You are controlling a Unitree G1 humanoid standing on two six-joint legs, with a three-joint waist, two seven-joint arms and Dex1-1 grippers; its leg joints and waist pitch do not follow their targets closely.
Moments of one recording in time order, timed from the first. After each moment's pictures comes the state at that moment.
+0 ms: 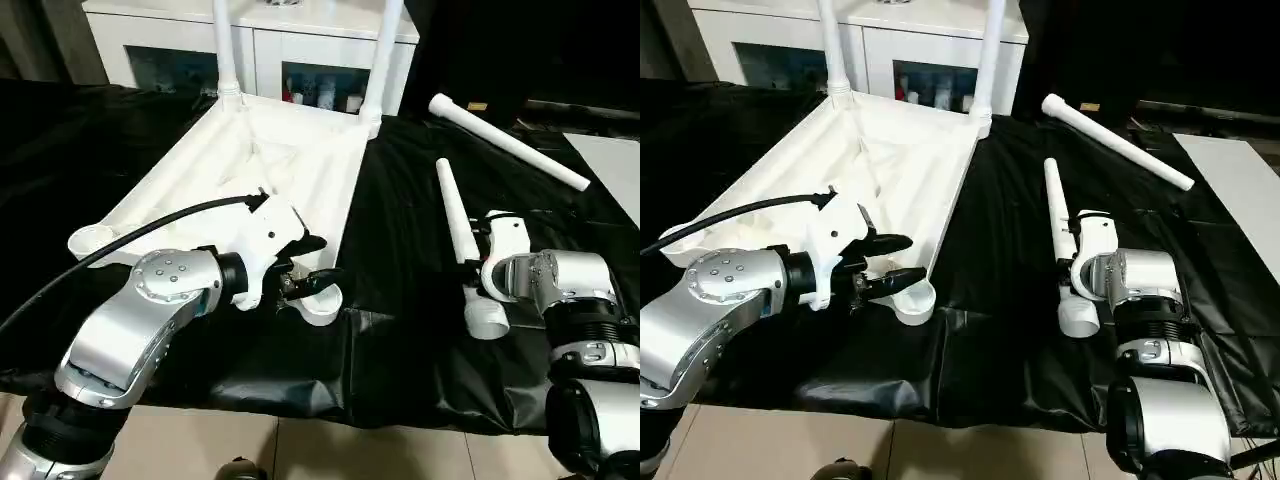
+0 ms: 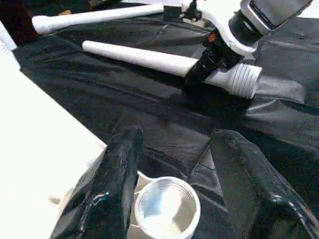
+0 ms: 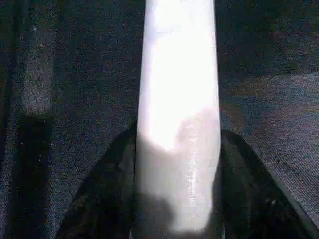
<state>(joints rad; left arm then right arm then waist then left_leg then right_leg) -0.40 0.50 -0.24 -0.36 -0.26 0.72 -0.74 -0.75 -0.33 -0.21 0.71 0.09 0.97 0.20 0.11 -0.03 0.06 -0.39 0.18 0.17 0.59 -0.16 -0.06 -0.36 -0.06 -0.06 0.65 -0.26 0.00</state>
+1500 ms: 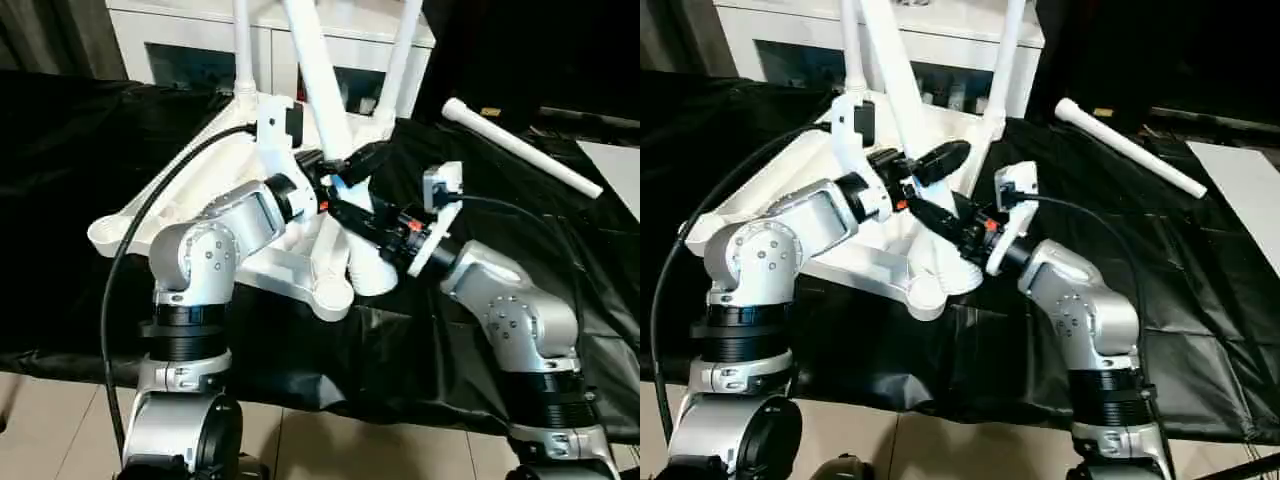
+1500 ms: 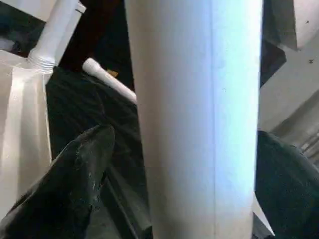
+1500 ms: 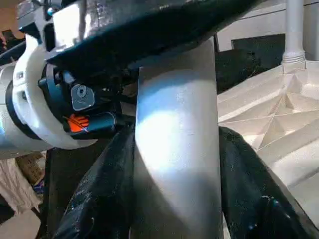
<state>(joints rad) -0.75 -0.03 0.19 0.05 -0.56 0.91 -0.30 -0.46 -0.13 -0.05 0.01 0.48 0.60 0.73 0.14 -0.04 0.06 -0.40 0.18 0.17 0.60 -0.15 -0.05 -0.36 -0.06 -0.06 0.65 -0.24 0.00</state>
